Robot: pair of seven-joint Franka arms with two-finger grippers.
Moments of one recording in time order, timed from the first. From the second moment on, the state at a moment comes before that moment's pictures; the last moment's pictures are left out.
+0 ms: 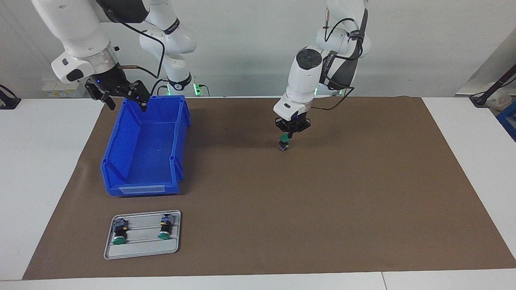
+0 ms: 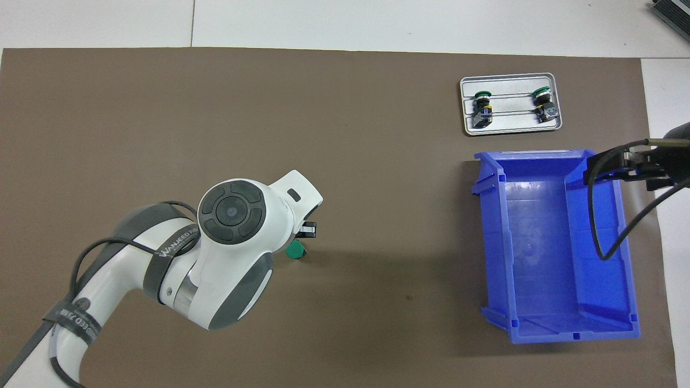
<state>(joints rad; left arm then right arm) -0.53 0.05 -0.08 -2.04 -0.03 2.12 -0.51 -0.03 0.01 0.05 -1.54 0.00 1.50 0.12</state>
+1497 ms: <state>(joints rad) -0.60 0.03 -0.08 -2.22 -0.03 2.29 -0.58 -0.03 0.01 0.05 -1.54 0.00 1.50 0.12</state>
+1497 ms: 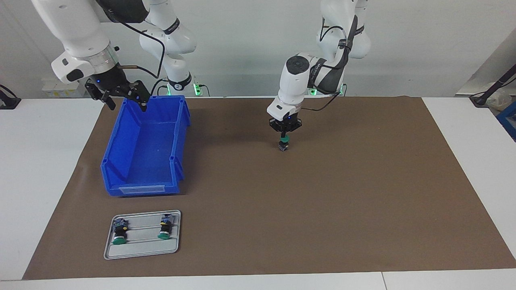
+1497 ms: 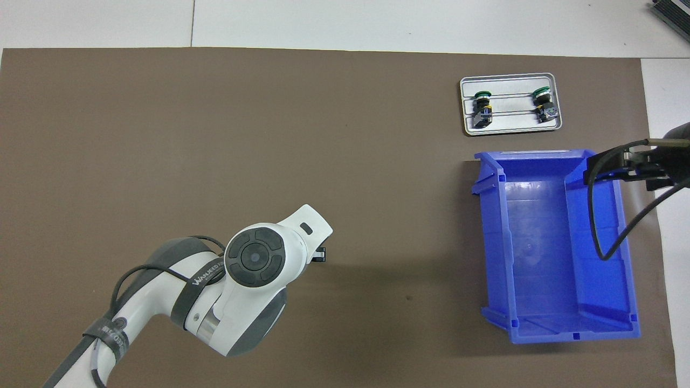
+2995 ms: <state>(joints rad) -0.27 0.02 -0.04 -1.74 -0.03 1.66 -0.20 0.10 0.00 0.05 -1.60 0.00 1.59 0.32</state>
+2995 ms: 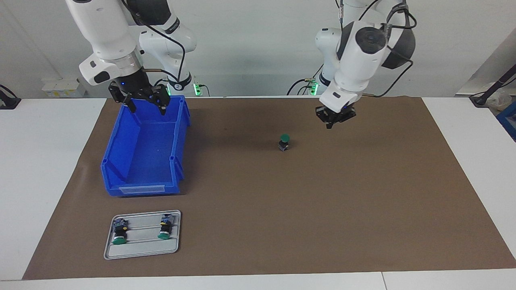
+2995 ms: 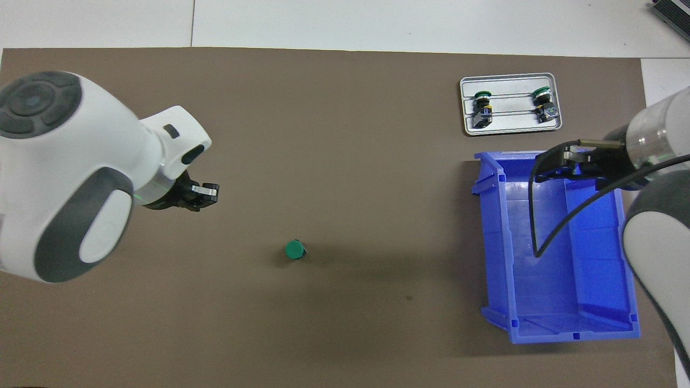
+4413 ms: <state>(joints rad) -0.09 -0.05 -0.04 -1.68 -0.04 1.50 -0.05 0.63 0.24 0.06 -1.73 -0.03 2.00 1.37</state>
